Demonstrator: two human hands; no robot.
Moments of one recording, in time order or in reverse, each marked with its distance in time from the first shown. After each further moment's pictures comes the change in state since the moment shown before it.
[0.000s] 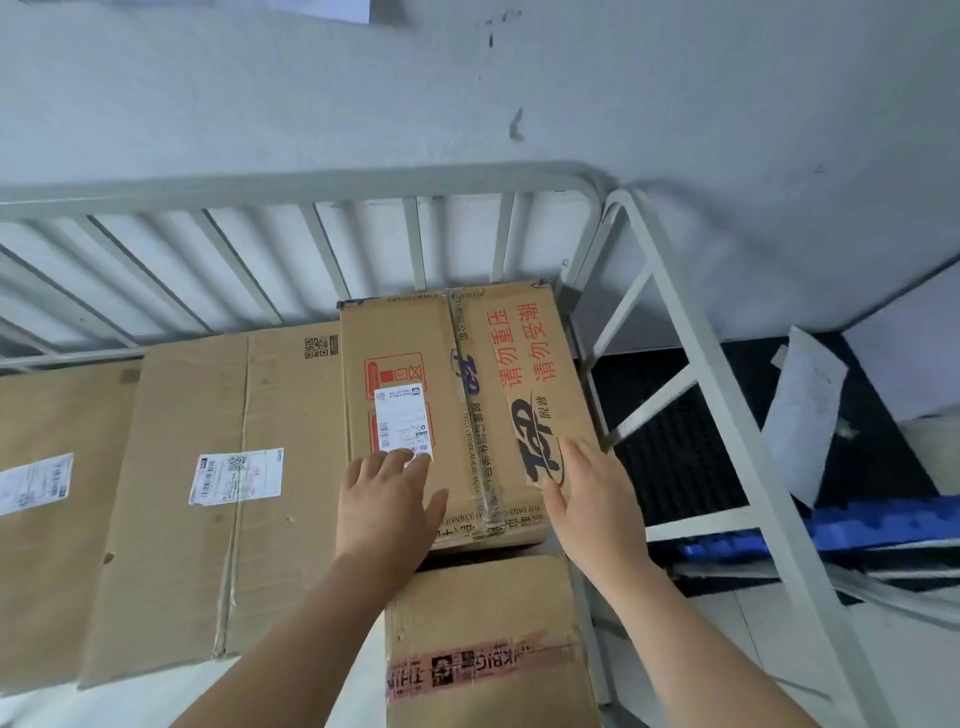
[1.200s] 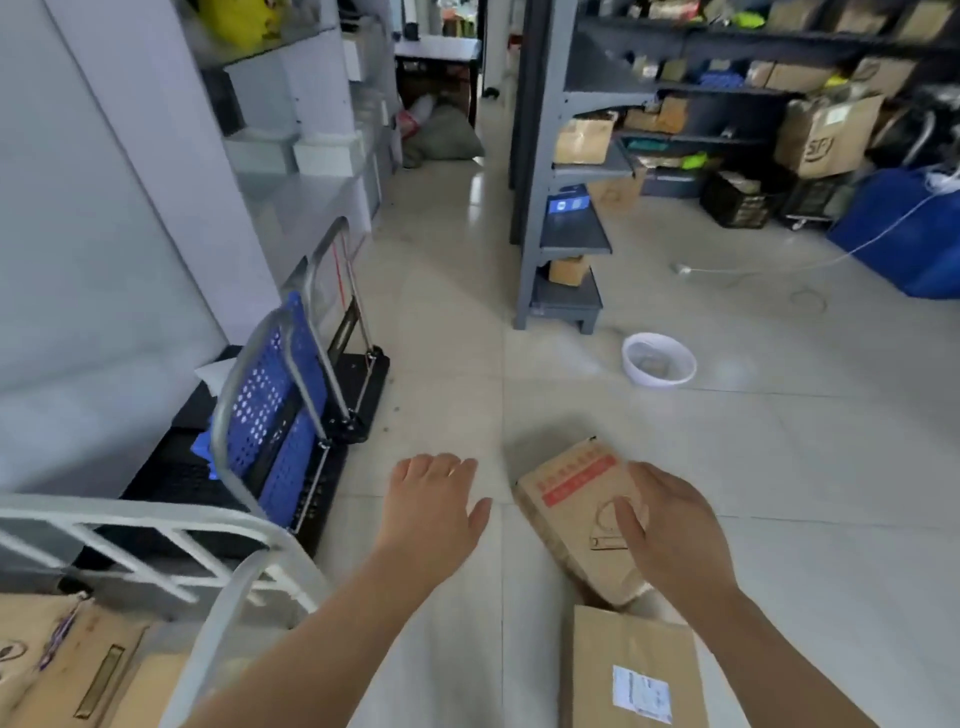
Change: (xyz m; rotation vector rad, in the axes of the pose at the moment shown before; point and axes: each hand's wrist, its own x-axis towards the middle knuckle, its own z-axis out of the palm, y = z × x) left_hand -0.508 0.373 -0.092 0.145 -0.128 1.527; right_hand -0.775 0.038 -0.170 -0.121 0.657 1.397
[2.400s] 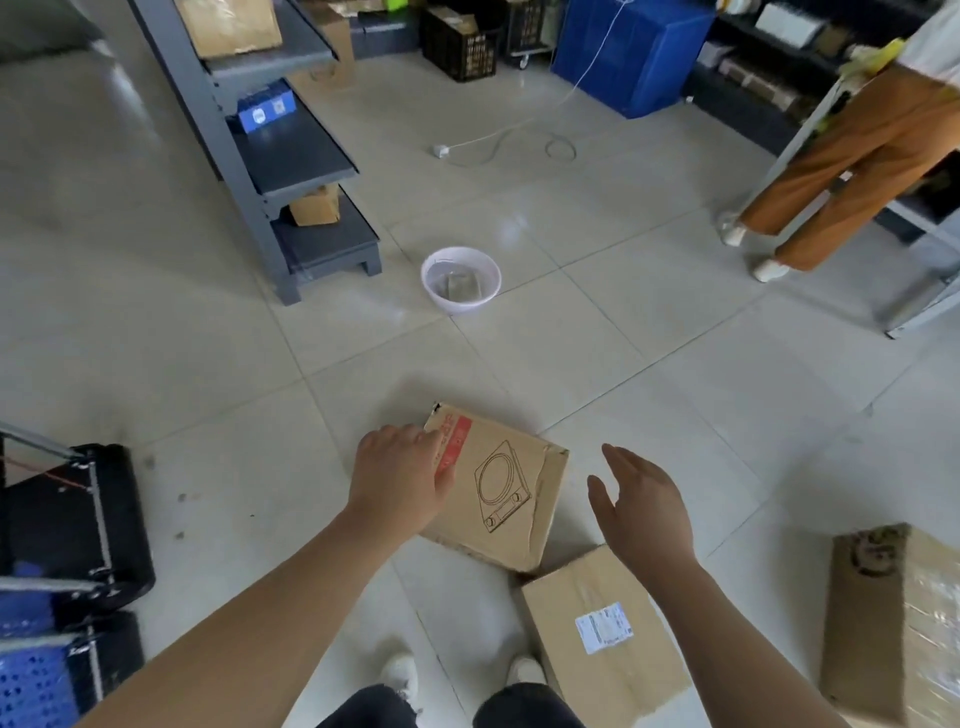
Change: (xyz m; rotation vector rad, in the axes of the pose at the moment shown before) left_hand 0.392 0.116 0.092 0.037 -0.116 0.581; right_hand 0.187 0.156 0.053 -0.024 0.044 0.618
